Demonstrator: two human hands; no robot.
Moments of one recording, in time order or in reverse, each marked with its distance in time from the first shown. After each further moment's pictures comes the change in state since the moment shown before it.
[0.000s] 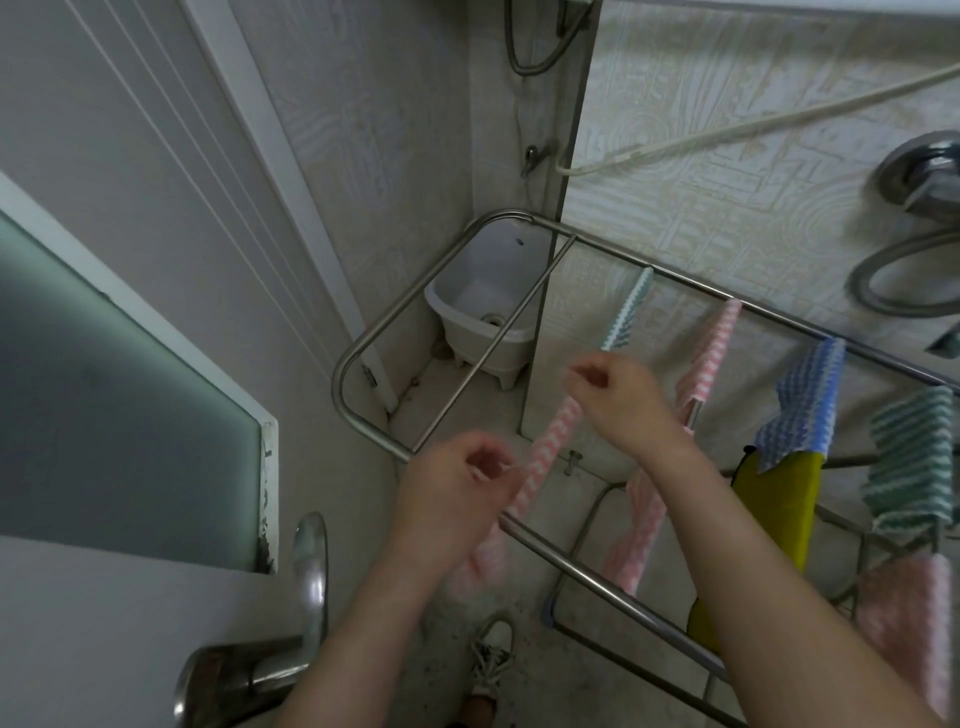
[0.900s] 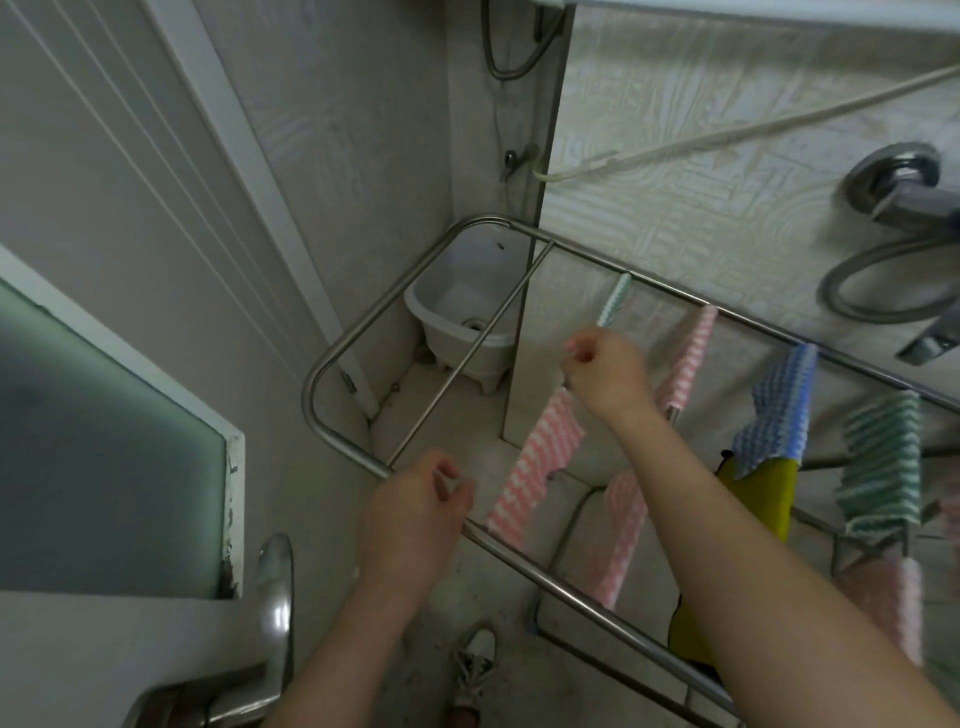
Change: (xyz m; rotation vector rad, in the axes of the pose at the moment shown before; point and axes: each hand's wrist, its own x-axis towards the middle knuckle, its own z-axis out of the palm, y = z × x) left_hand 0.013 -0.034 0.015 0.246 0.122 -0.035; right_hand 0.056 0.022 0.004 -0.062 0.179 0.051
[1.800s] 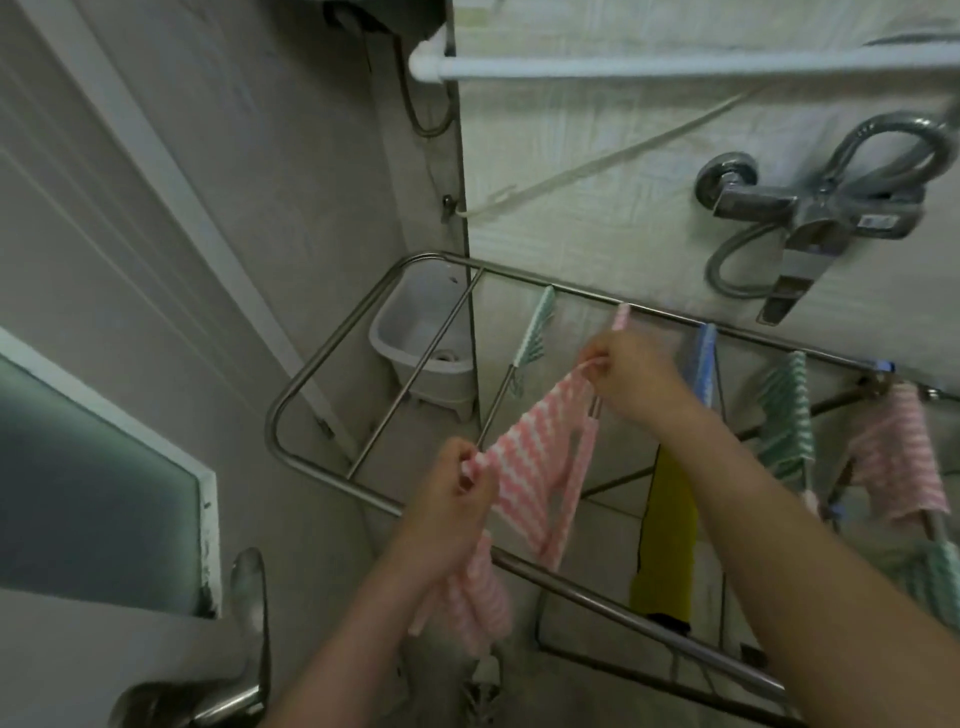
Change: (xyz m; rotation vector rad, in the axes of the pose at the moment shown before) left_hand -0.043 0.071 0.008 -0.342 -0.242 0.190; right_hand -0.052 0.027 -0.108 -0.285 -0.018 -0.119
